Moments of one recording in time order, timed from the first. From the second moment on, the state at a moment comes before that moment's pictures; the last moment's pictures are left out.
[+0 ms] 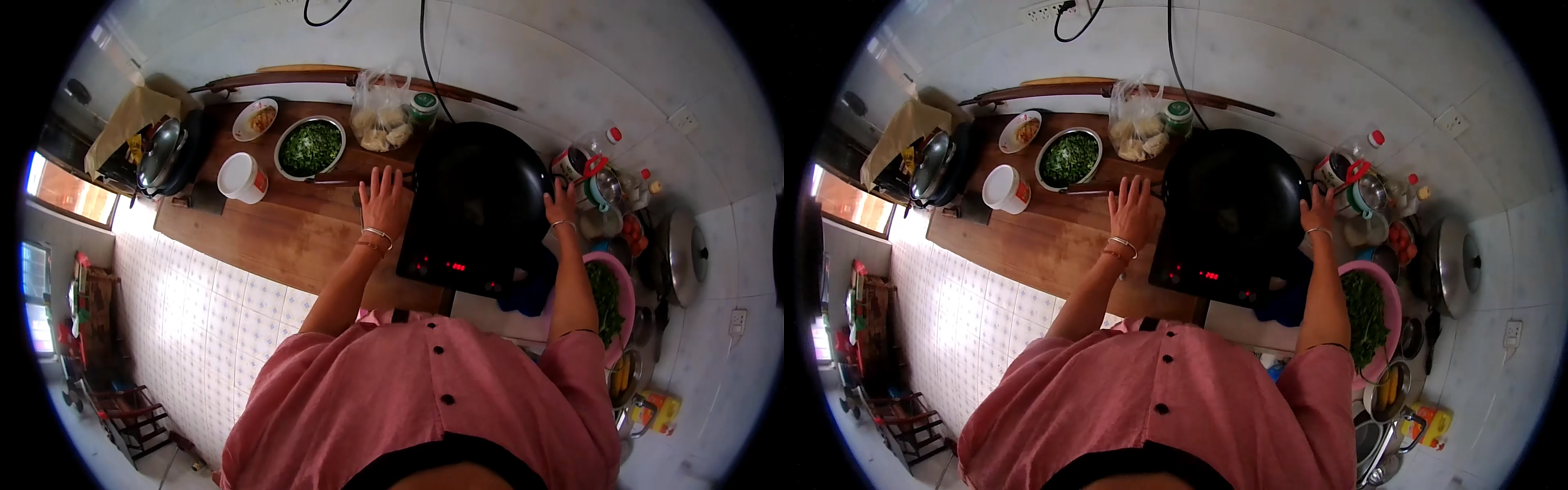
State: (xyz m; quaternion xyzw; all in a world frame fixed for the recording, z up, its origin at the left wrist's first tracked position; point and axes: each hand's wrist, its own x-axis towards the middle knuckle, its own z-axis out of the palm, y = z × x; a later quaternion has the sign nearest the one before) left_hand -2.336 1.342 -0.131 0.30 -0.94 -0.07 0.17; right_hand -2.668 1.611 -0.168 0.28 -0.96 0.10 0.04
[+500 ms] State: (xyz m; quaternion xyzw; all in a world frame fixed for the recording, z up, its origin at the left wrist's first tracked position) left_hand -2.316 1.346 -0.133 0.29 -0.93 -0.09 0.18; right_hand -2.667 1.609 -0.167 0.26 -0.96 0.11 0.03
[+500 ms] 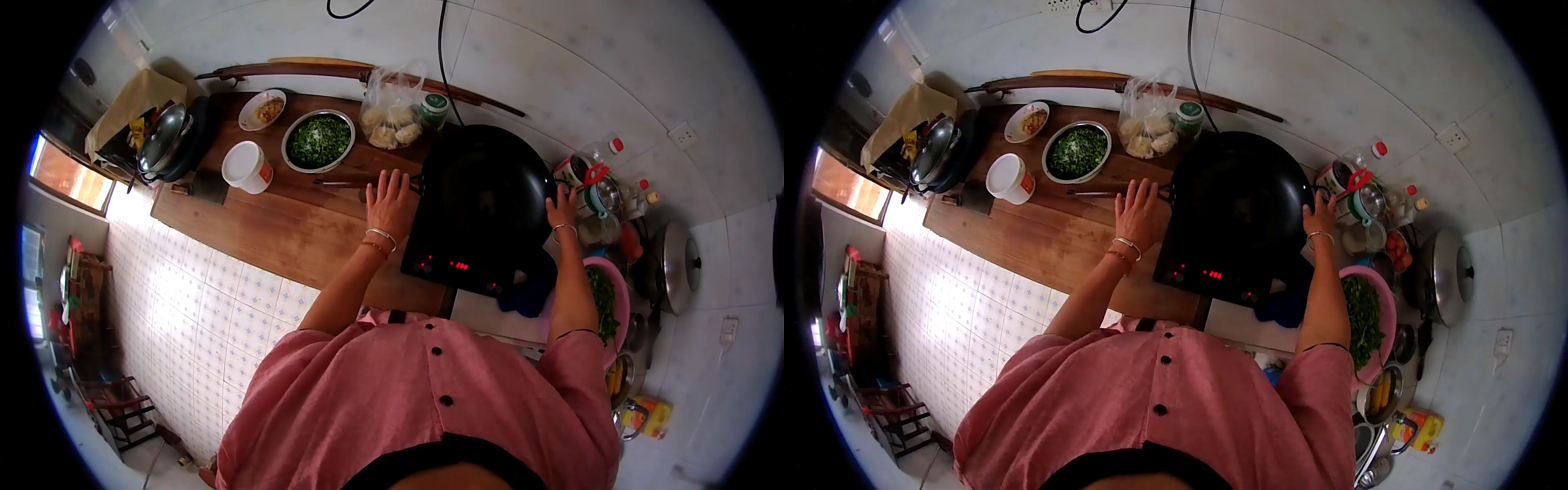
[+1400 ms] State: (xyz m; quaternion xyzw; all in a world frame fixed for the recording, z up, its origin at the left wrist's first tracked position) left_hand -2.332 1.340 -0.129 0.30 -0.94 -0.07 0.16; right_hand -2.671 1.606 -0.175 0.28 -0.95 0.13 0.06
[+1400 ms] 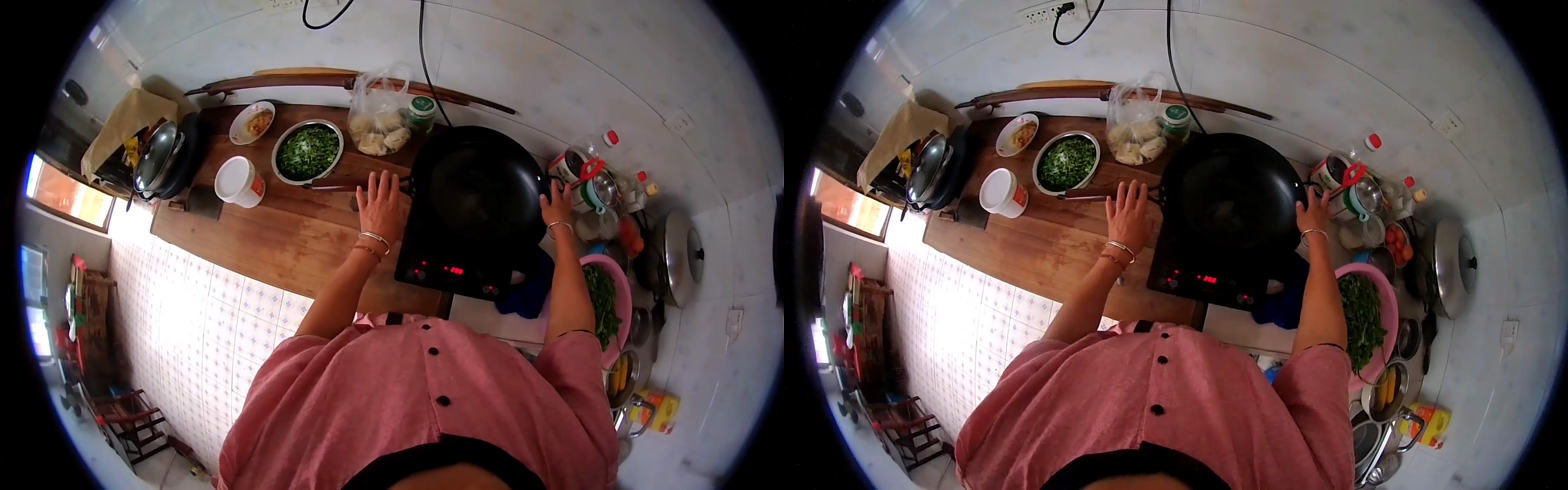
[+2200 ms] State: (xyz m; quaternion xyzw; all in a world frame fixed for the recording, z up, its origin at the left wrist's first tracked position) left_hand -2.322 1.345 -0.139 0.30 -0.93 -0.08 0.17; right_hand -2.671 1.604 -0.168 0.29 -0.95 0.12 0.05
